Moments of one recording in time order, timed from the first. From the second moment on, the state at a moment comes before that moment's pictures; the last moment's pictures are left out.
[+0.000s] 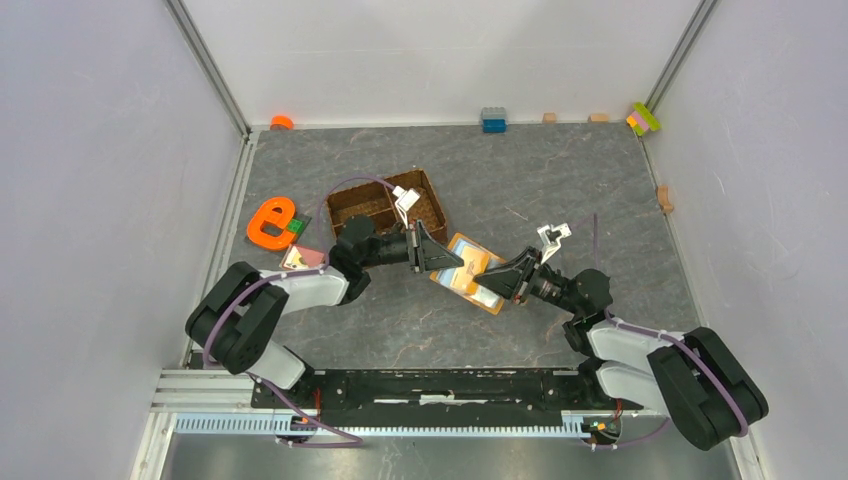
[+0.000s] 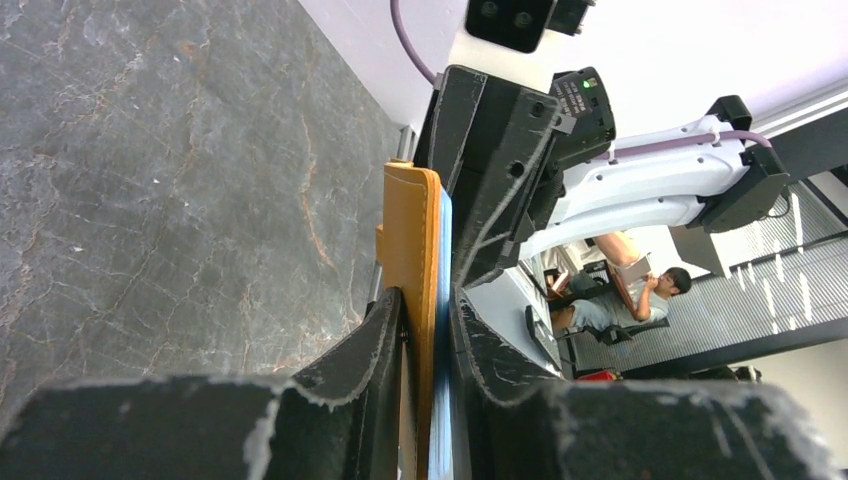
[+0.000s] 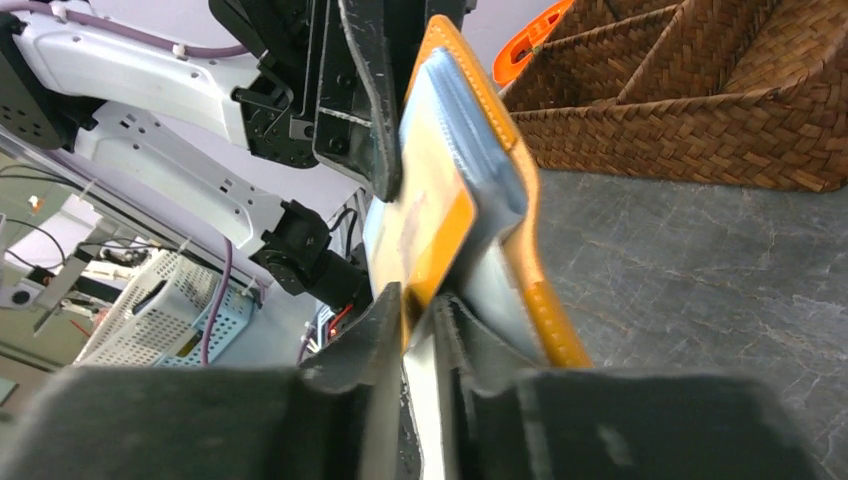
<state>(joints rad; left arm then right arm) -0.62 1.51 0.58 0.98 0.82 -0.98 0.44 1.13 0.09 1.23 -0.71 0.87</state>
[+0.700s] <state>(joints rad) -0.51 1.40 0.49 1.01 0.78 -1.02 0.44 1.13 0.09 1.22 -0.70 0.86</state>
